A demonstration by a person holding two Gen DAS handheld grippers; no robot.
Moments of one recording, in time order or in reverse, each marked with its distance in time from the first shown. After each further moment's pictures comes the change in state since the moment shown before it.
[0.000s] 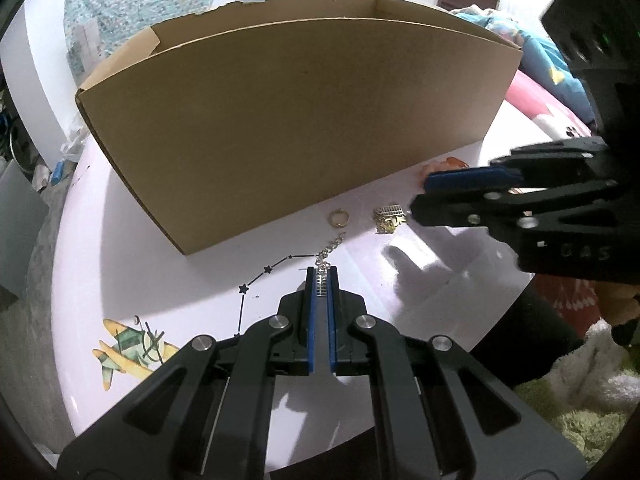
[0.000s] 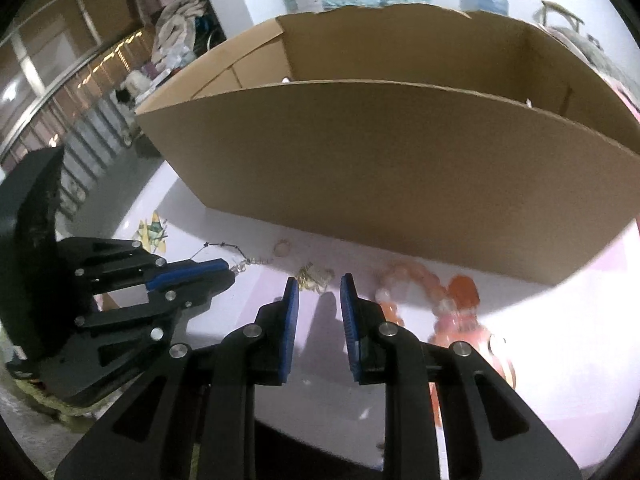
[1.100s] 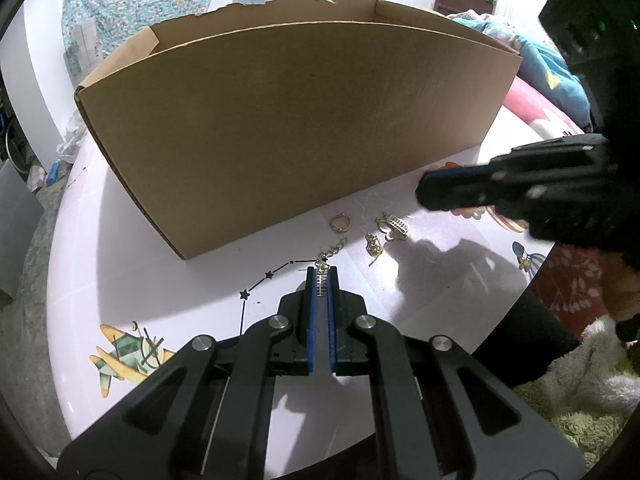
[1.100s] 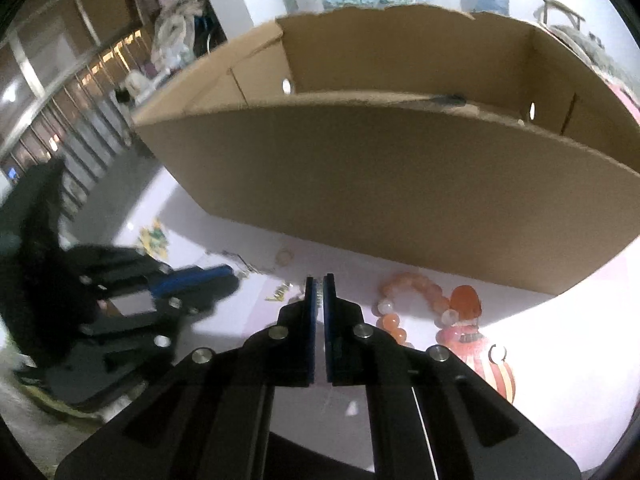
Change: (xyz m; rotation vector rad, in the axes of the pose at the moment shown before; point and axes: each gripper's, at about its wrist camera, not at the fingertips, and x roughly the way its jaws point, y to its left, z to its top) left arm -0.001 0.006 0.000 -0.007 -0.015 -0.025; right arm -0.011 -0.001 0.003 0.078 -0.017 0.061
